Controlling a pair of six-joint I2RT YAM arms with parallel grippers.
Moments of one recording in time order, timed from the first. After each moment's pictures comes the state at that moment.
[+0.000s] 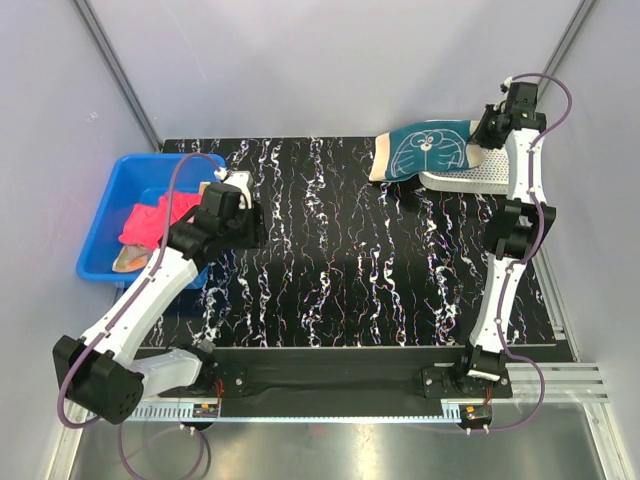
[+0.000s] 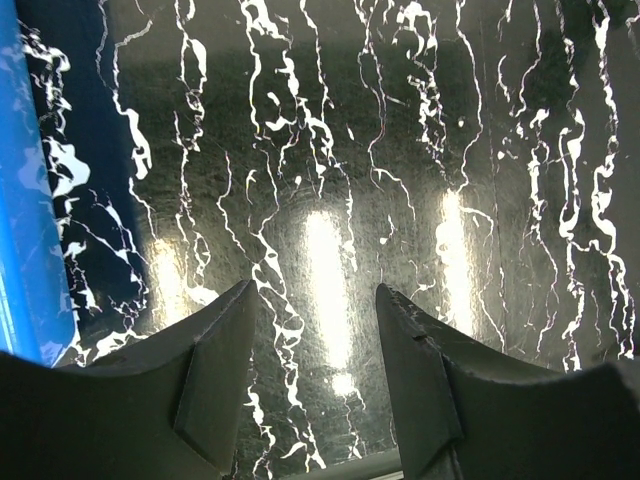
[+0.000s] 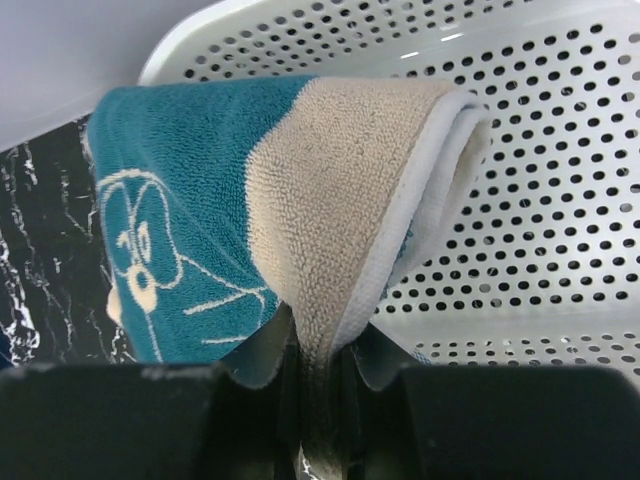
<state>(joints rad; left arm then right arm) -0.42 1.15 1.06 -0.67 -0.05 -0.34 -0.20 2.48 2.61 -0.88 -0.23 0.23</state>
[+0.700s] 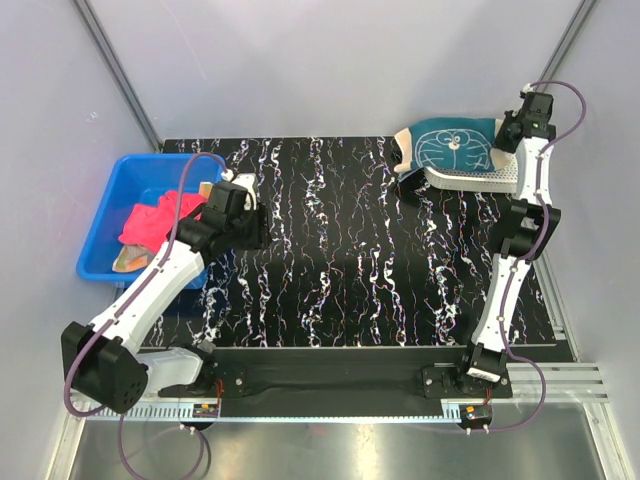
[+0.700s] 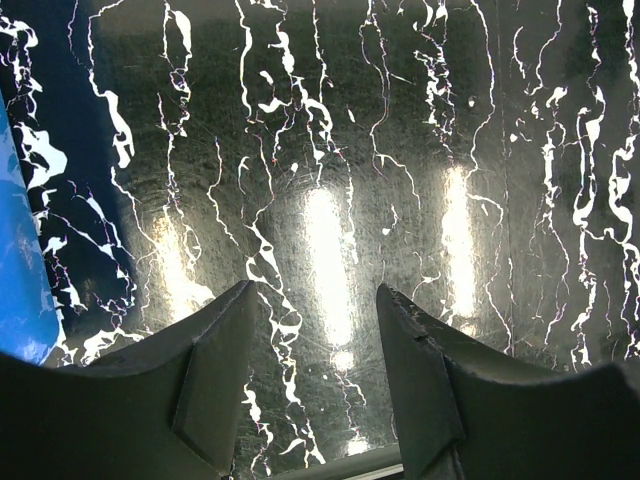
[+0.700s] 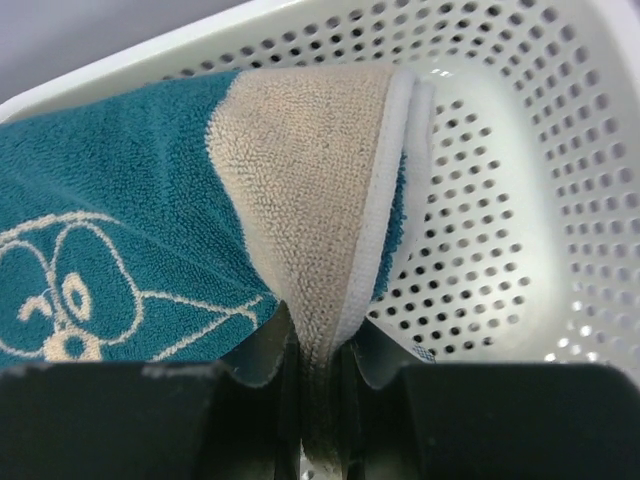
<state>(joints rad) -0.42 1.21 1.06 -0.67 -0.03 -0.34 -0.29 2.59 2.64 -0.74 -0.10 0.14</state>
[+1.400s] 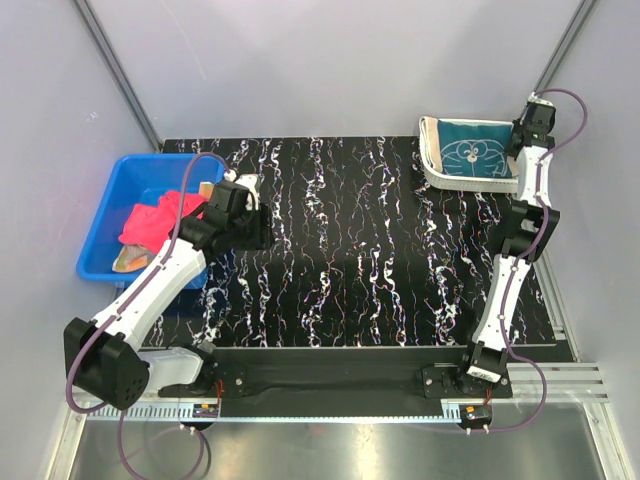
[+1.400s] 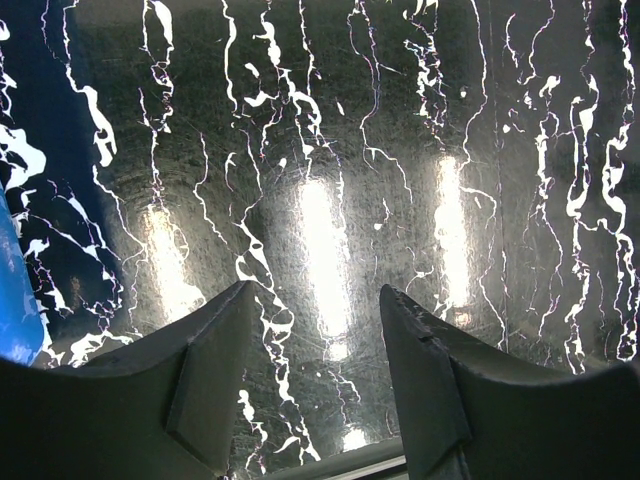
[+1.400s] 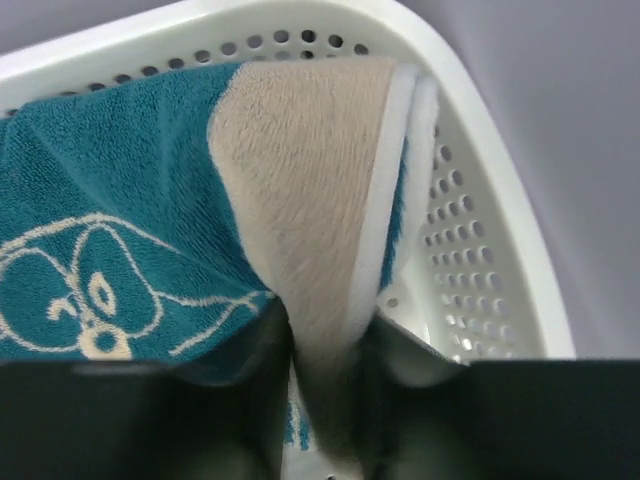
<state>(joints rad) -0.42 1.23 1.07 -0.67 0.00 -0.34 -0.32 2.69 2.66 -0.59 0.09 0.02</state>
